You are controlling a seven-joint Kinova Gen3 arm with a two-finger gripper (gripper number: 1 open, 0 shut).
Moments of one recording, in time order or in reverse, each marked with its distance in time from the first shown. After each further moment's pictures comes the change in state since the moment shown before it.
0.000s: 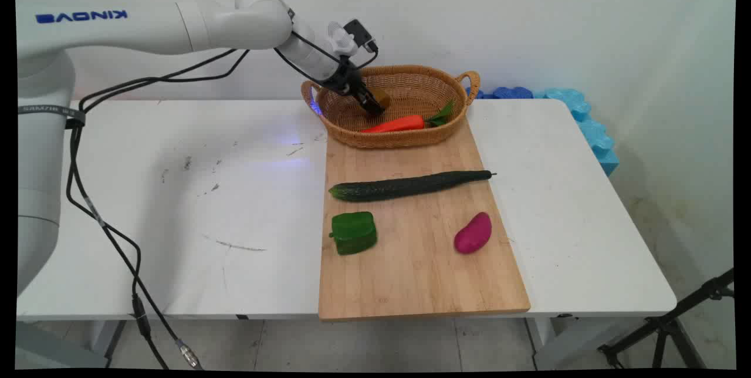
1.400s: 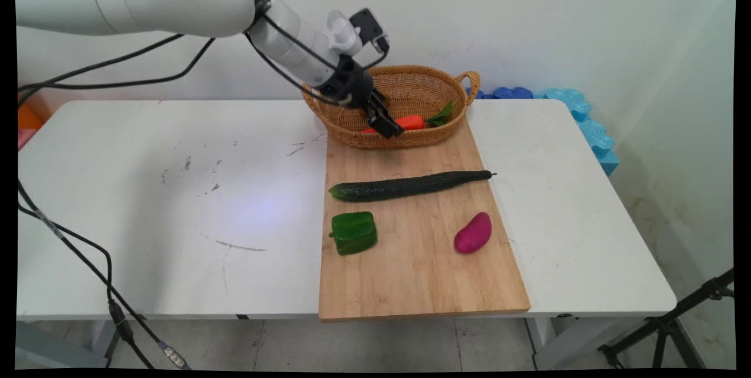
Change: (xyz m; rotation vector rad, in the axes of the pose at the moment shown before) arm 0.017 0.120 -0.133 -0.160 0.041 0.097
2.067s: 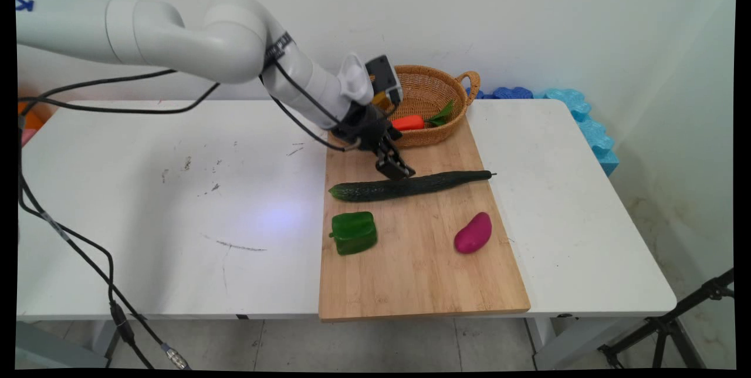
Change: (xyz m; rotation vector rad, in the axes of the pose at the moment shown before) arm -0.023 0.052 0.028 -0.078 0.006 0.116
